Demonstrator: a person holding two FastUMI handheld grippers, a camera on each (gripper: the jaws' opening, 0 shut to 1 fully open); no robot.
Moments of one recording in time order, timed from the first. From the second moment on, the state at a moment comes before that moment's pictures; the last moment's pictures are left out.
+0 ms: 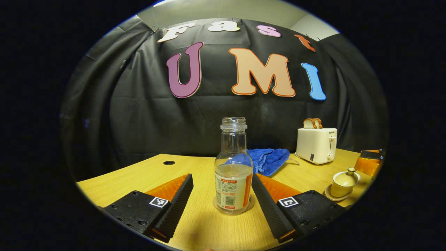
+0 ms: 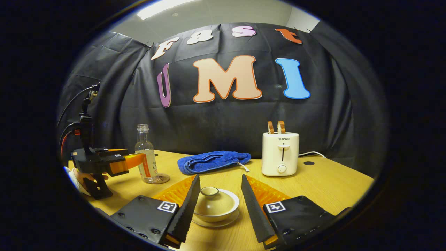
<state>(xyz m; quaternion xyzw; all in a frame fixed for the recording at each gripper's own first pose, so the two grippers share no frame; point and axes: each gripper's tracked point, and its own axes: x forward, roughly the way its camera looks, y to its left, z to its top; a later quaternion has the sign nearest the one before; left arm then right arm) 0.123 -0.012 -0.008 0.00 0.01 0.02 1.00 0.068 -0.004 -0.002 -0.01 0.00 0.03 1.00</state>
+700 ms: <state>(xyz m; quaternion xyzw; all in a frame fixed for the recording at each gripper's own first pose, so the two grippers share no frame) 0.070 0.012 -0.006 0.00 0.01 0.09 1.00 0.027 -0.095 0.007 -0.02 -0.01 -0.18 0.98</state>
